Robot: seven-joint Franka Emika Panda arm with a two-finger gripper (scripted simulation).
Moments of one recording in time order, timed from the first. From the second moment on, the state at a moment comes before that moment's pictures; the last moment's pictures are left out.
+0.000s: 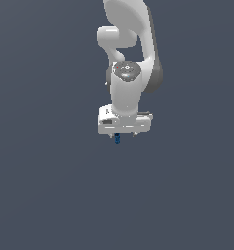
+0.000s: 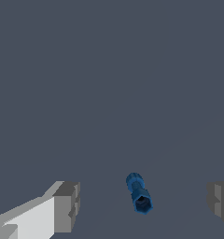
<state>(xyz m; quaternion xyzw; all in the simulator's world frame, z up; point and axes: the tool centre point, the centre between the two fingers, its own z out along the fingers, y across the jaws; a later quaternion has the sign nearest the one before) 0.003 0.027 0.162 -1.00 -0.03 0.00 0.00</state>
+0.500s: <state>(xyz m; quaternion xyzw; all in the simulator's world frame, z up) 0.012 -0.003 0.174 -1.00 0.00 -0.01 0.00</state>
